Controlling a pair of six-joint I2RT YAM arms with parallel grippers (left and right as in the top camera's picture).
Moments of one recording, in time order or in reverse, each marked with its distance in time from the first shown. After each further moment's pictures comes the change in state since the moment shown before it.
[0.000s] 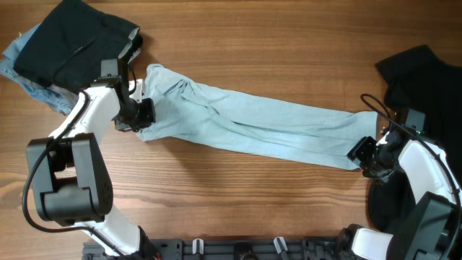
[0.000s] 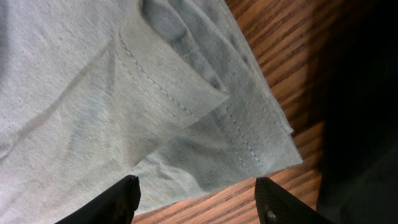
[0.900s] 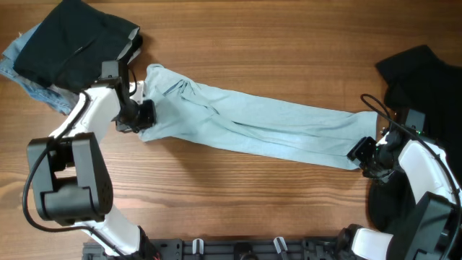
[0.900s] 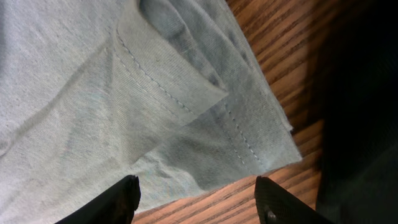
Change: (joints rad) left arm 0.000 0.002 0.003 0.008 0.010 0.006; right arm 0.000 0.000 0.000 -0.006 0.000 0.000
